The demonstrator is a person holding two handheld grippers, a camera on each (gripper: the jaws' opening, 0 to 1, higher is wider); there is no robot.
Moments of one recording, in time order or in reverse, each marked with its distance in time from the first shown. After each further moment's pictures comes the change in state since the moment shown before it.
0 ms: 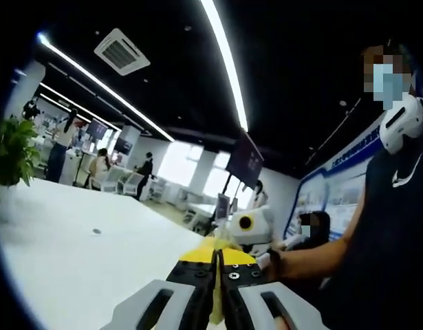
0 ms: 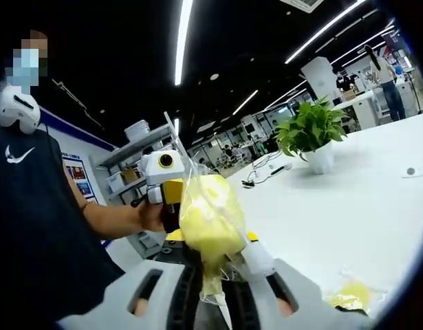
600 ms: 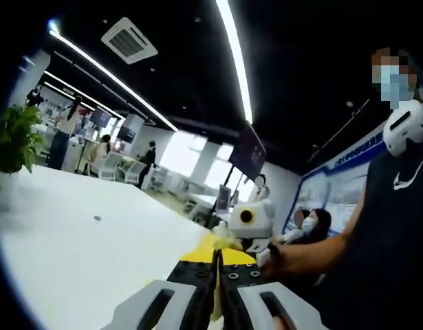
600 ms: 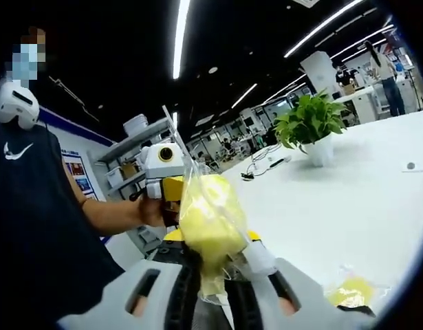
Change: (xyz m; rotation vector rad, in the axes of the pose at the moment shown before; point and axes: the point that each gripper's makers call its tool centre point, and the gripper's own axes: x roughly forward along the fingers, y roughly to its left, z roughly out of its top) left arm -0.007 -0.001 -0.013 -0.020 0.064 0.001; right arm 0.004 -0.002 -0.013 -0.027 0.044 -0.010
